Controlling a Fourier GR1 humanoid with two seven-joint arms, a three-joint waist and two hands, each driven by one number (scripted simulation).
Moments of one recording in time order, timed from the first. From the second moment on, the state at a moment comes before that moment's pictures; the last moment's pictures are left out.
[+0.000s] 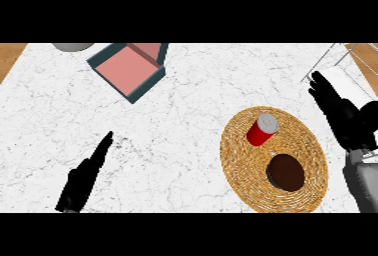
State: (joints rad) left arm 0.07 0.34 -0.29 -1.43 0.09 0.13 0.01; right arm -0.26 -0.38 -0.03 -1.39 -0.10 0.07 0.12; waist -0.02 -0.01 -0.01
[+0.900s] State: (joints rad) left arm 0.05 0.45 -0.02 -1.42 0.25 0.09 0.05; right arm 0.03 -0.10 0.30 -1.76 0.66 -0.56 0.28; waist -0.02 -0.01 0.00
